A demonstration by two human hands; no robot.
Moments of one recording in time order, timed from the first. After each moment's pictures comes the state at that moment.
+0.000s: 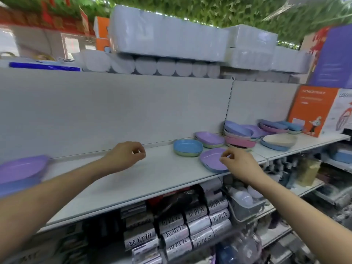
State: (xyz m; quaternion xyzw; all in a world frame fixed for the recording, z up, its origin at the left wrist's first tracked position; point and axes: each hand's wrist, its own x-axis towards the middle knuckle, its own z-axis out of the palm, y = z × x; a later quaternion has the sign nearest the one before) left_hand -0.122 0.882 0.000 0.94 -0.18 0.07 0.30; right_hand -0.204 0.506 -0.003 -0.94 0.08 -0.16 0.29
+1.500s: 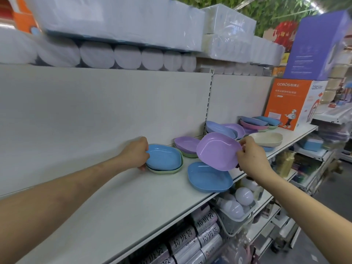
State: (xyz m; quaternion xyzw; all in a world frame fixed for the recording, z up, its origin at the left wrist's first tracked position) left_hand 0.049 0.744 -0.016 0.94 -0.19 0.00 0.30; right_hand -0.124 0.423 -0.001 -0.89 0.20 -0.28 0.31
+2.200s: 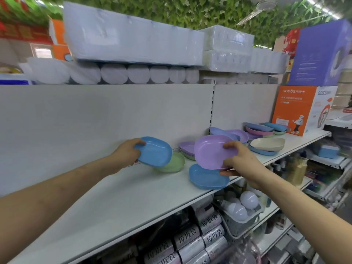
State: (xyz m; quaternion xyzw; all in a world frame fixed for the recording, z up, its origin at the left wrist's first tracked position) left_hand -0.014 0.795 0.017 0.87 -0.13 0.01 0.48; right_hand -0.170 0.460 0.023 -0.79 0.12 -0.14 0.58
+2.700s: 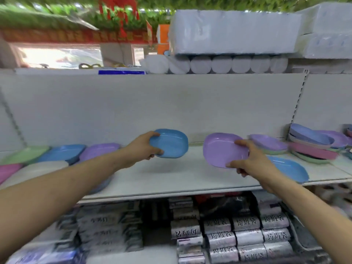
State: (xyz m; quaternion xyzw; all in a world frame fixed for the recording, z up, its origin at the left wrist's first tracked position) left_hand -0.168 0.969 0.015 0.88 0.00 0.06 0.47; right_hand -0.171 0.613 -0.006 -0.84 -0.07 -0.07 0.54
